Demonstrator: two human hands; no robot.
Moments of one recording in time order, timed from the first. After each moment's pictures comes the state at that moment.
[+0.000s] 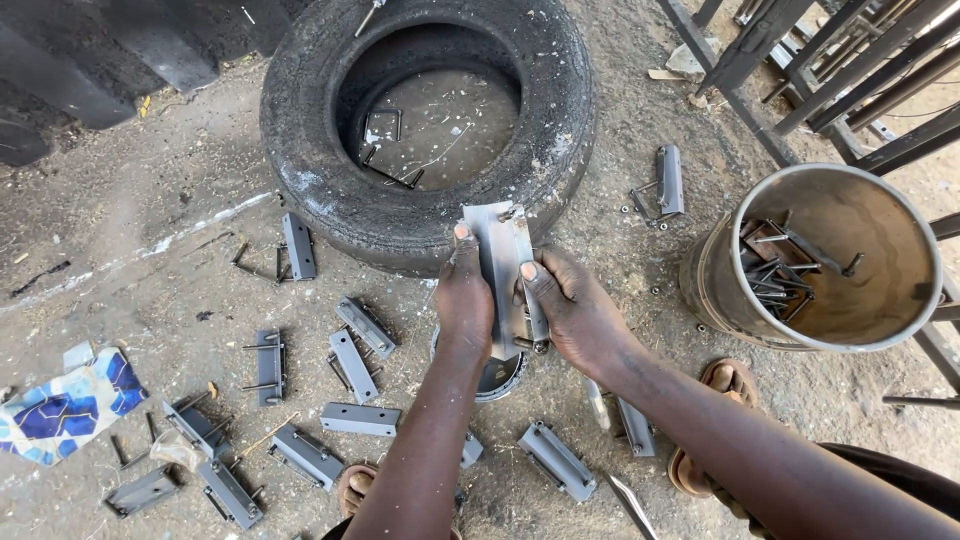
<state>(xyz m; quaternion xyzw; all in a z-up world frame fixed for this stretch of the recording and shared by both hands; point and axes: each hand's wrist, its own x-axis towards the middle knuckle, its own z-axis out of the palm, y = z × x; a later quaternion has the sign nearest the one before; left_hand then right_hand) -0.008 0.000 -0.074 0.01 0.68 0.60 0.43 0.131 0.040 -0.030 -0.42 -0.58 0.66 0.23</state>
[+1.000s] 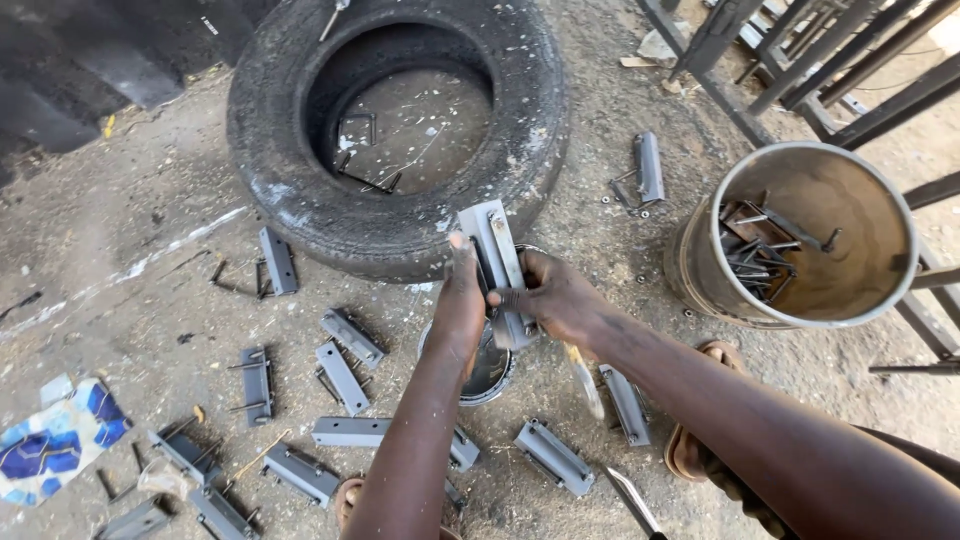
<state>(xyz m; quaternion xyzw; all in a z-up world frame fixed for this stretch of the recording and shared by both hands) -0.001 0.002 -0.050 0.09 0.73 0.39 0.56 0.126 0.061 -0.042 -0.40 -0.56 0.70 0.18</state>
